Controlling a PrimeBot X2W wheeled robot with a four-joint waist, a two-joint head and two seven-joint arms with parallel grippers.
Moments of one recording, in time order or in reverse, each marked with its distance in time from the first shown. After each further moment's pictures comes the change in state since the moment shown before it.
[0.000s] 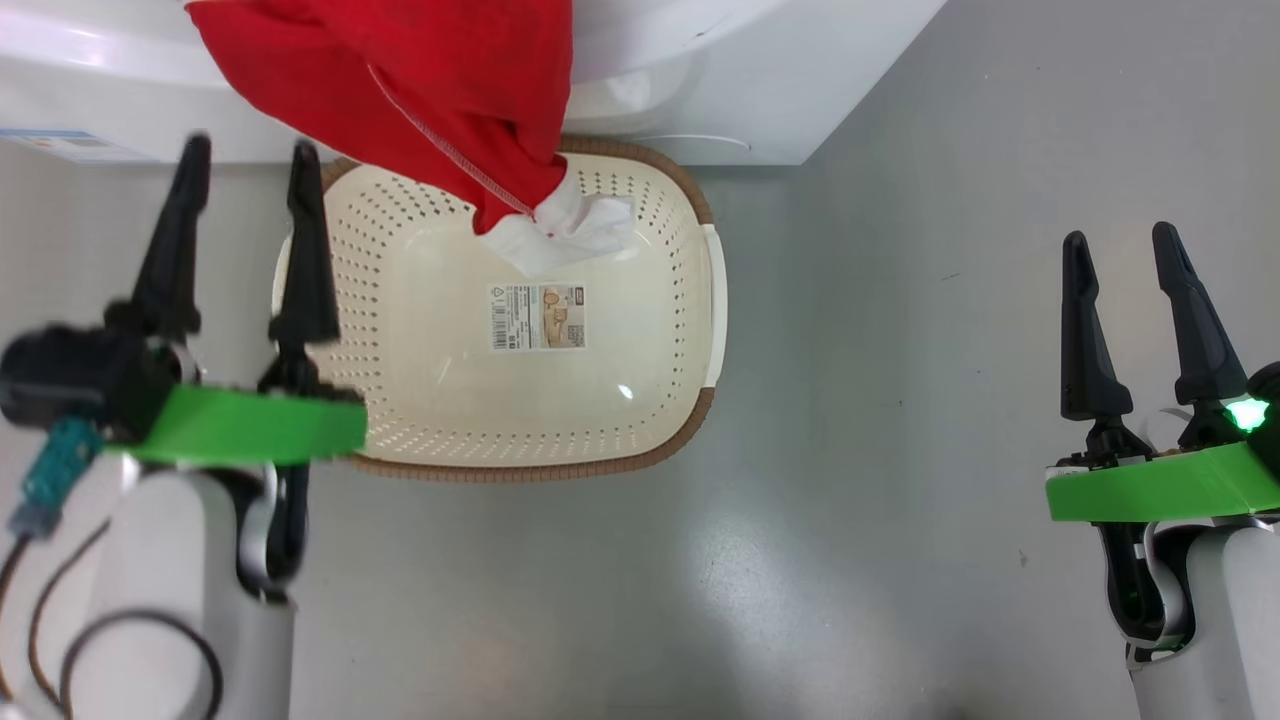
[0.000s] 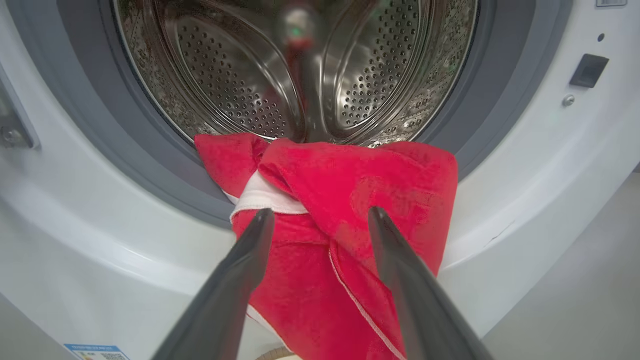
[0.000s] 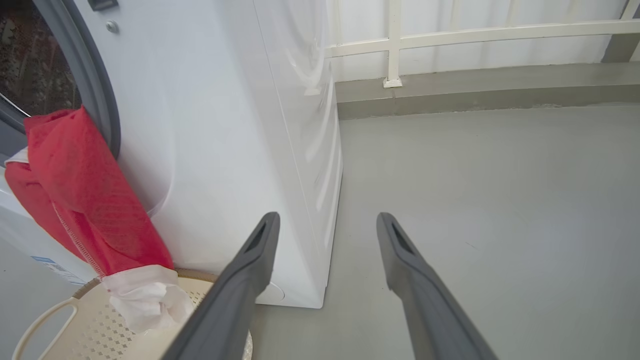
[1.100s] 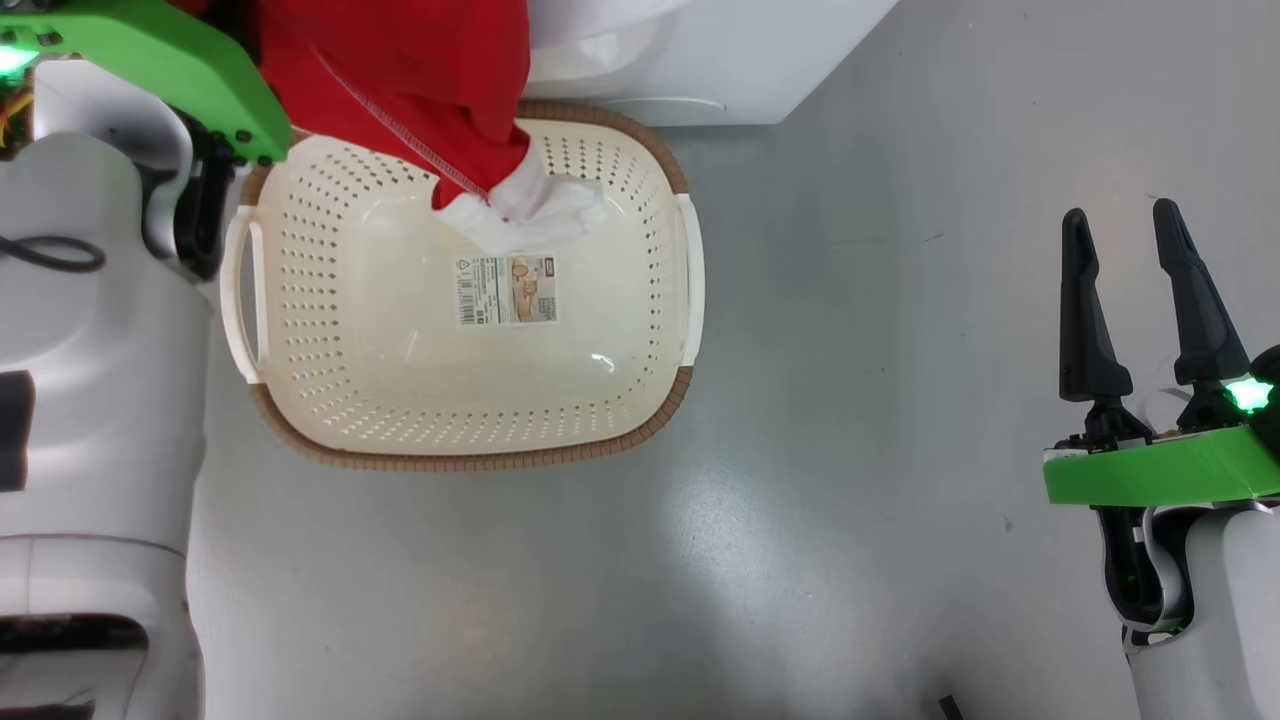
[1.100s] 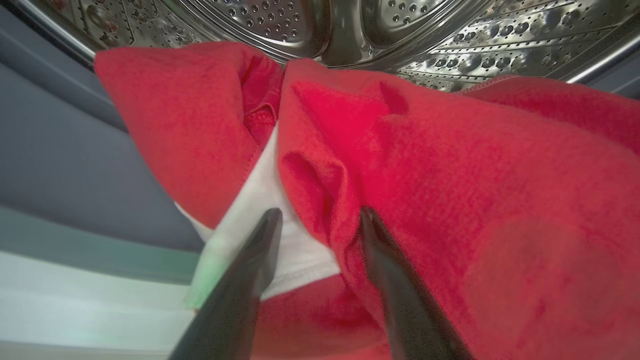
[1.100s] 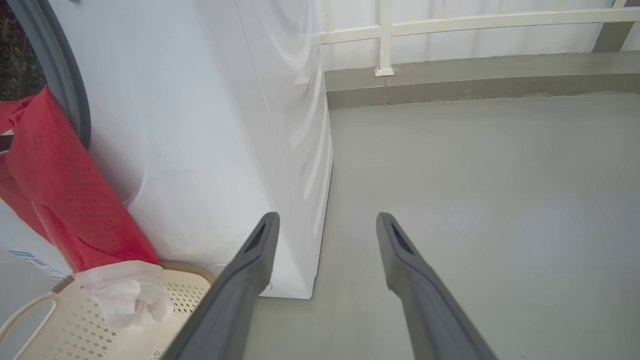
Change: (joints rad) left arm -0.669 0.059 -0.068 0.796 -0.077 -0.015 0.162; right arm -0.028 0.002 0.006 -0.004 0.003 0.000 0.000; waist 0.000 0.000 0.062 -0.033
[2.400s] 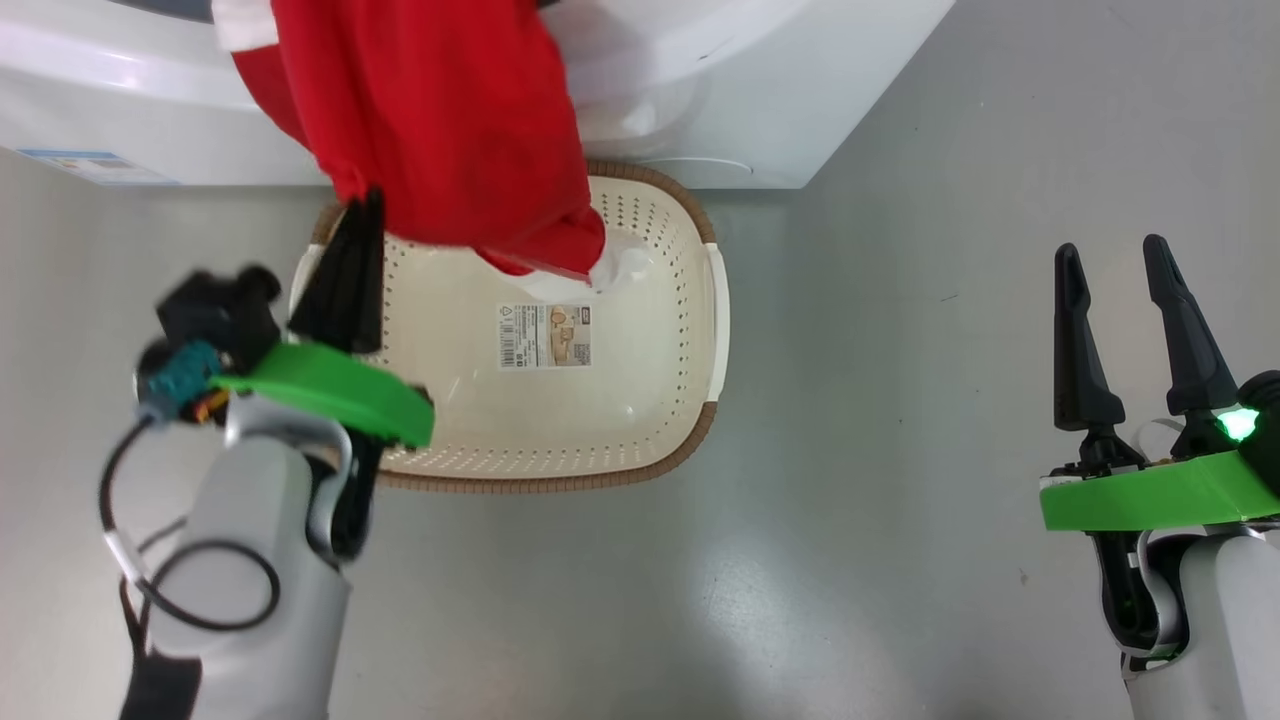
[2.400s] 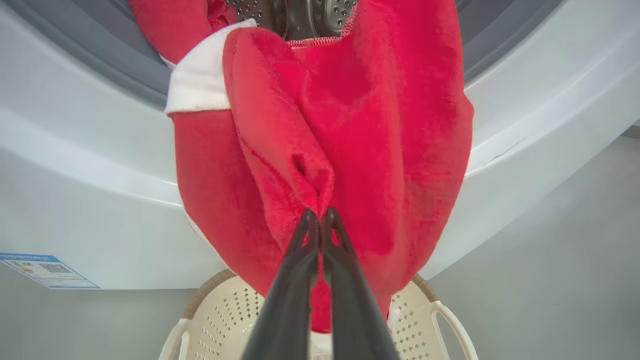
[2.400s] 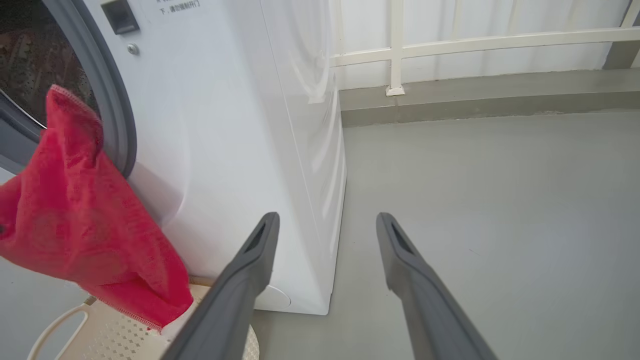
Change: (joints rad) left arm 0.503 -0.052 -0.080 -0.376 -0.065 -0.002 -0.160; right arm 0.041 0.001 0.000 0.008 0.002 0.000 0.000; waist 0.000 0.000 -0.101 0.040
